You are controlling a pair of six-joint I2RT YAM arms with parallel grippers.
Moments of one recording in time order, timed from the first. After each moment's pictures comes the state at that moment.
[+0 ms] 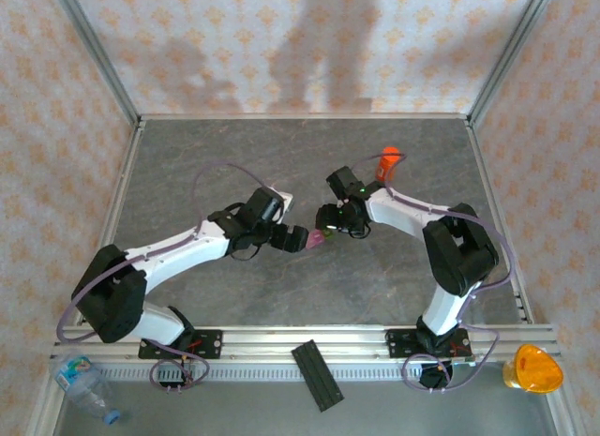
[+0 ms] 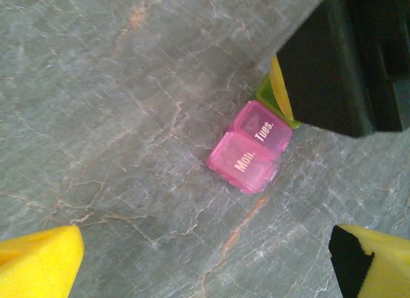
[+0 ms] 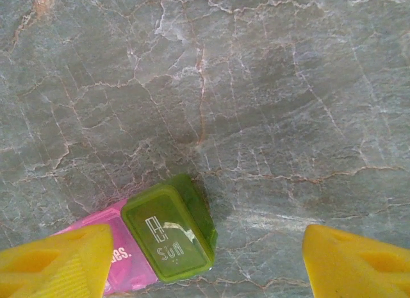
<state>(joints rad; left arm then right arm) -0.68 1.43 0.89 -0.39 0.04 -0.36 0.57 1.74 1.12 -0.61 -0.11 0.64</state>
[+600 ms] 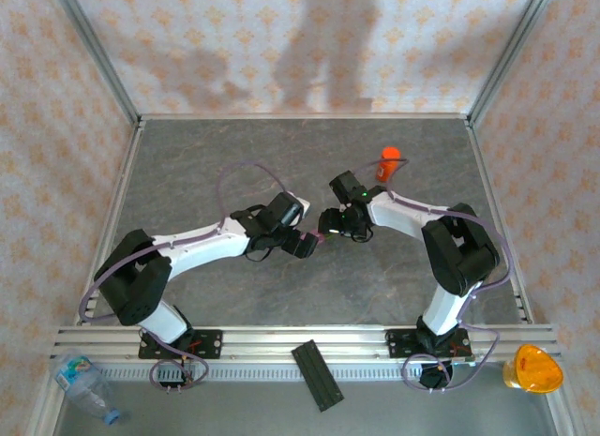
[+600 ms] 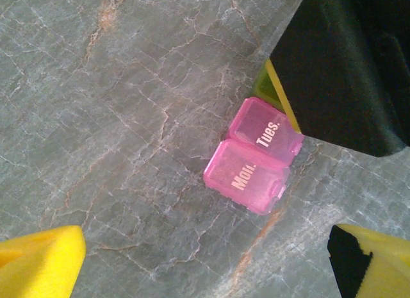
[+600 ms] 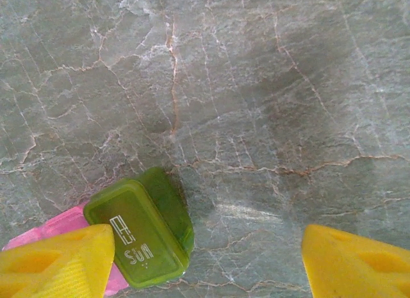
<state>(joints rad) -0.75 1.57 0.96 -0.39 -0.06 -0.28 0.56 1.74 1.06 -0.57 -0.13 0.64</state>
